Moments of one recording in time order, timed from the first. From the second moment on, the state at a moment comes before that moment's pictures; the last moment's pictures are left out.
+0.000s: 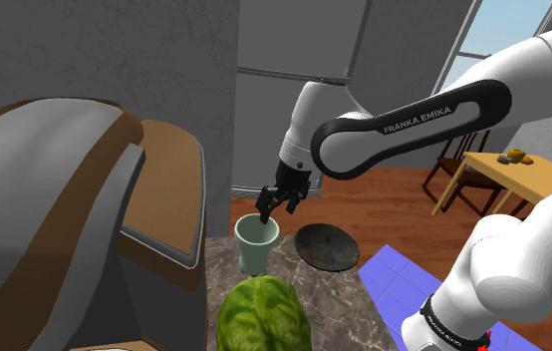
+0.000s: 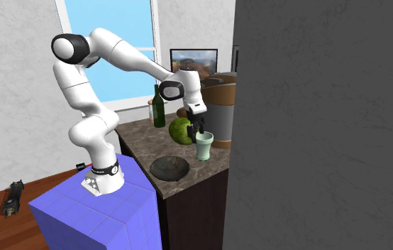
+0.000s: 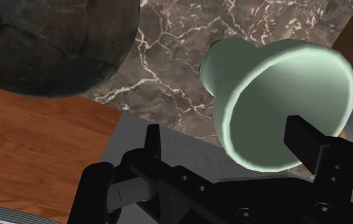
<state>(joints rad) 0.21 -0.30 0.27 -2.48 0.20 2.32 0.36</state>
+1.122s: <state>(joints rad) 0.21 -0.21 0.29 -2.51 0.20 2.44 0.37</state>
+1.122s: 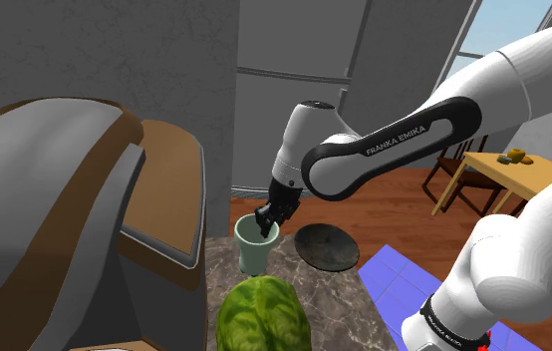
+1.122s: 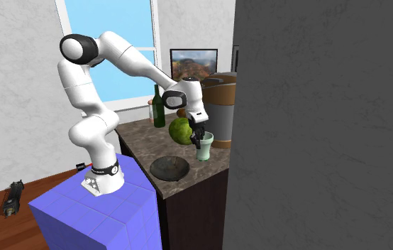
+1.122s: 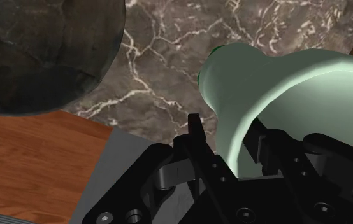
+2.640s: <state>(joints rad) 0.21 -0.31 0.27 -2.41 0.19 2.23 0.38</state>
